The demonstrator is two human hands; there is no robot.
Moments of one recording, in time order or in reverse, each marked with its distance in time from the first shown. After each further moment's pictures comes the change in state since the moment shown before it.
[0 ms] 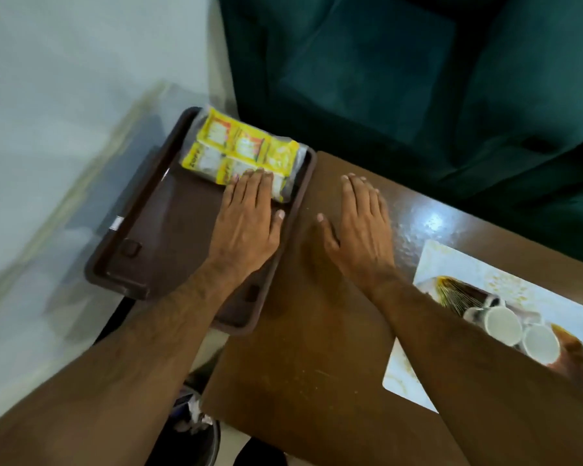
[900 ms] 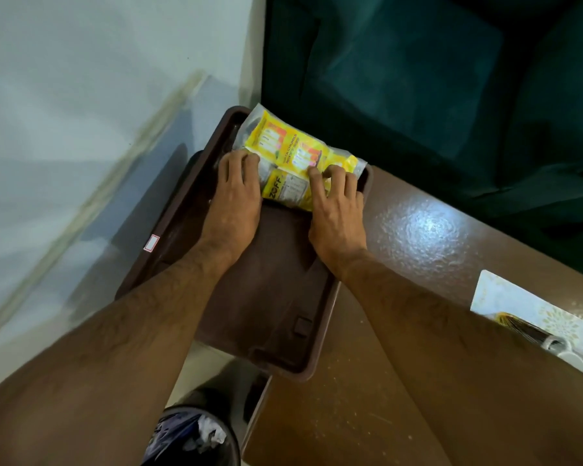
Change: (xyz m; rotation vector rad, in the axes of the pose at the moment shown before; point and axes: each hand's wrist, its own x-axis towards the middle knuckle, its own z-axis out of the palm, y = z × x) left_hand 0.049 -0.131 0.037 -0.133 0.046 -0.113; right_hand 0.091 -0.118 0.068 -0.097 -0.116 -0.060
